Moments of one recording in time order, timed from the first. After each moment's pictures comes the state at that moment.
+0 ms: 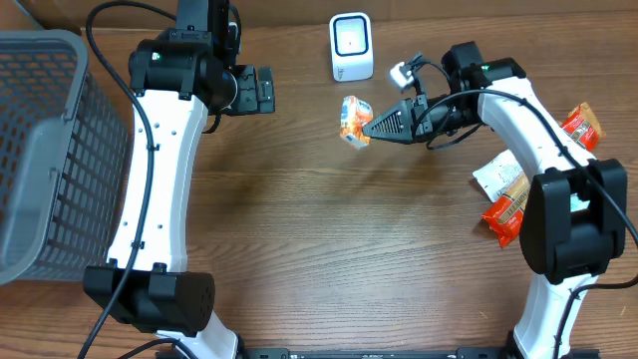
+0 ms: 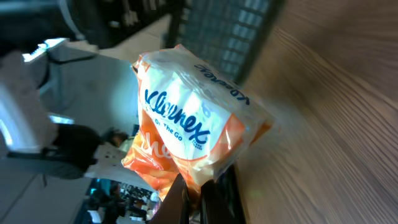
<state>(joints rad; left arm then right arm) -0.11 1.80 2.00 -1.32 -0.05 -0.20 0.21 2.08 1.69 -1.10 -1.49 -0.27</state>
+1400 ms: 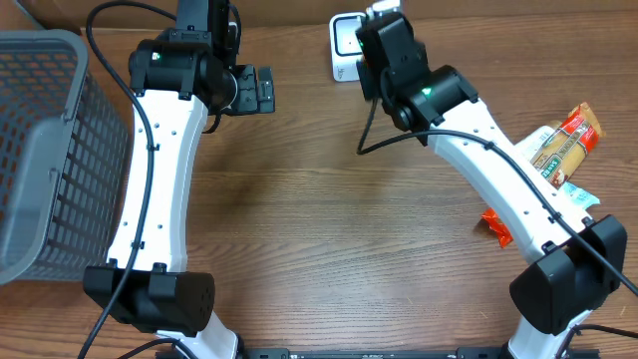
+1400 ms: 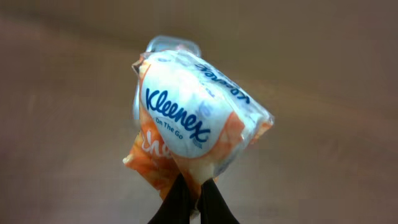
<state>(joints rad) -0.11 1.80 2.00 -1.32 -0.05 -0.20 0.55 1.90 1.83 -0.65 0.41 0.13</state>
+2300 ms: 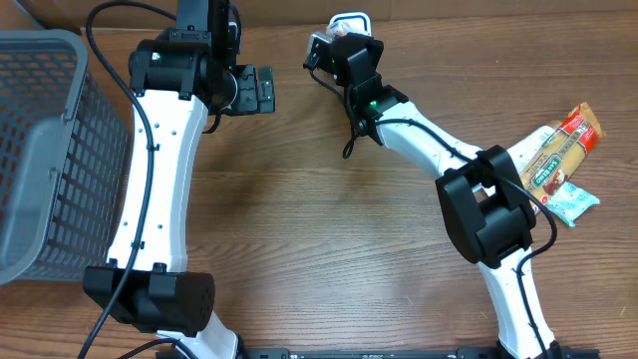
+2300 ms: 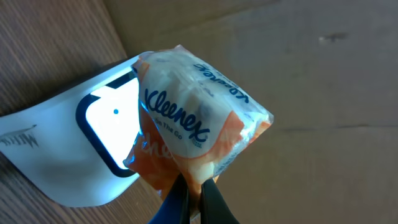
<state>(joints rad) -0.11 1.80 2.00 -1.32 -0.05 -0.20 0.54 2.35 1.84 0.09 0.52 -1.05</state>
